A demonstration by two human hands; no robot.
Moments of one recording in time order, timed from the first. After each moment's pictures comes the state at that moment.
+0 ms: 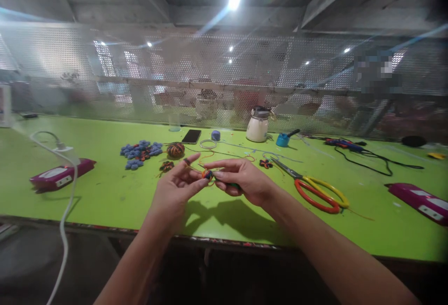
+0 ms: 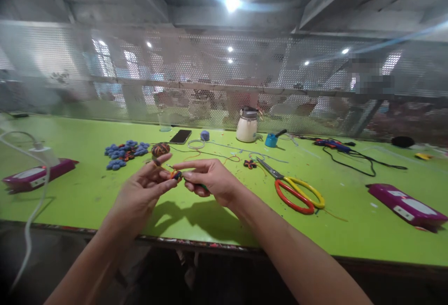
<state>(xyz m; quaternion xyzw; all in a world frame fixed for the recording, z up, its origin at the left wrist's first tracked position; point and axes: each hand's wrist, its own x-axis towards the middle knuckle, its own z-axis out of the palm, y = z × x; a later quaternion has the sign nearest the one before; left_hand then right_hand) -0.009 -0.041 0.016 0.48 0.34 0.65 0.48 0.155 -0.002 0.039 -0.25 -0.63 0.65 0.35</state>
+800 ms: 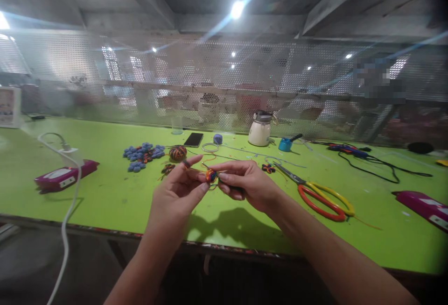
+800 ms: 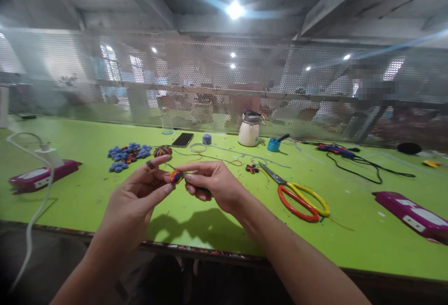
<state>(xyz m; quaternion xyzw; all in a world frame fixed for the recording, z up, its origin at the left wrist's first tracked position) 0.000 -0.060 0.028 0.48 0.34 0.69 0.42 0.159 -0.001 0.038 -0.20 -0.63 0.64 0.38</state>
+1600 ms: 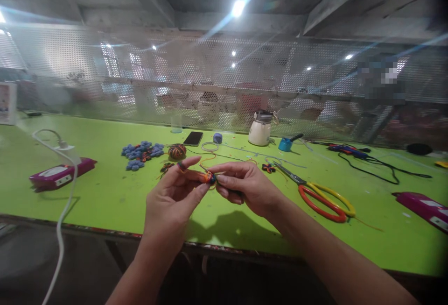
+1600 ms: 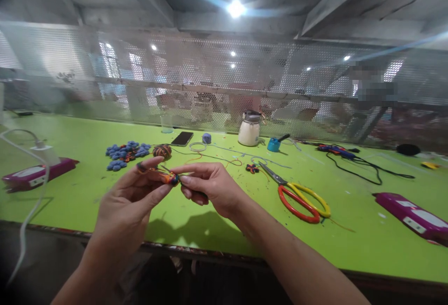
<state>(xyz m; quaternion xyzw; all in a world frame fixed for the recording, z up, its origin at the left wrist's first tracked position) 0.006 -0.067 0.028 0.45 0.34 0.73 0.38 0.153 -0.009 0.038 -0.19 -0.63 0.64 0.39</state>
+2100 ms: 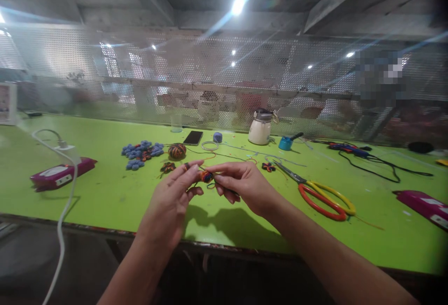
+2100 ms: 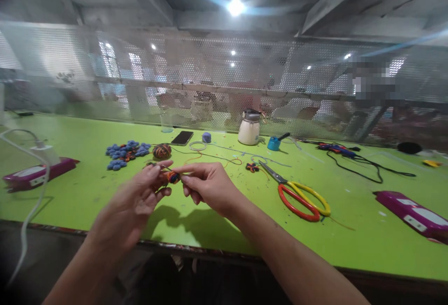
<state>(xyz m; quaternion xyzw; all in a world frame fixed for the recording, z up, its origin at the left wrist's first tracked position) -0.003 -0.059 0.032 0.38 0.35 0.68 0.52 0.149 -0.010 0.039 -0.26 -0.67 0.57 0.41</state>
